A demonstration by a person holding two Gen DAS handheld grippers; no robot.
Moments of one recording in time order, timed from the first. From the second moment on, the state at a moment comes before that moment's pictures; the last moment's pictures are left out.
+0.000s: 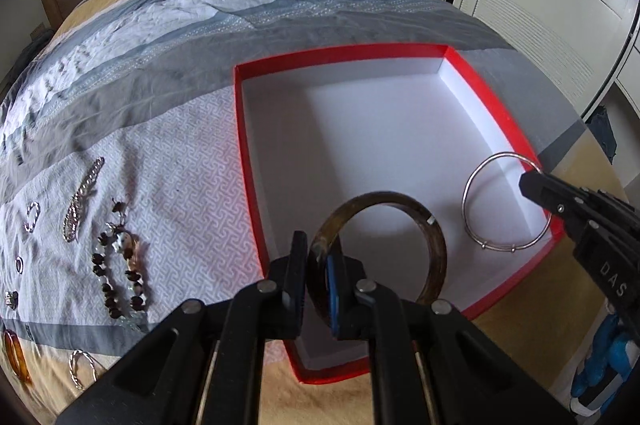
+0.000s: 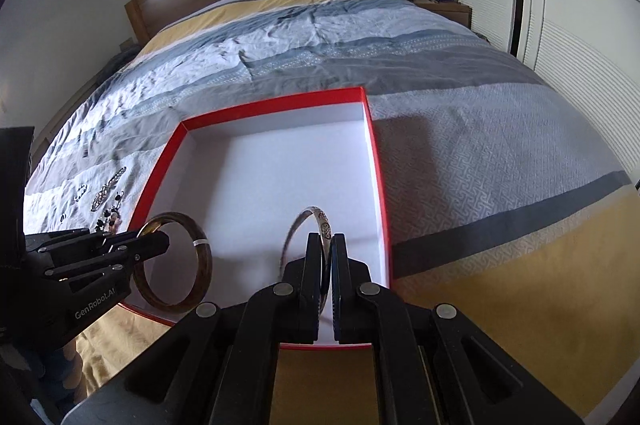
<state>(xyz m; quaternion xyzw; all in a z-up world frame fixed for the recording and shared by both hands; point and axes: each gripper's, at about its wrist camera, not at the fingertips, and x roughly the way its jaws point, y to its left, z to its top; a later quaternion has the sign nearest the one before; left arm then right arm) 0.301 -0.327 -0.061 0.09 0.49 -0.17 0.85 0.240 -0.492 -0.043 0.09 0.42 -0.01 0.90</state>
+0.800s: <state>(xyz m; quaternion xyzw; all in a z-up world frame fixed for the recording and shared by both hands) 0.279 -0.317 -0.071 0.12 0.50 -0.13 0.85 0.231 -0.473 -0.059 0.05 0.46 0.00 0.89</state>
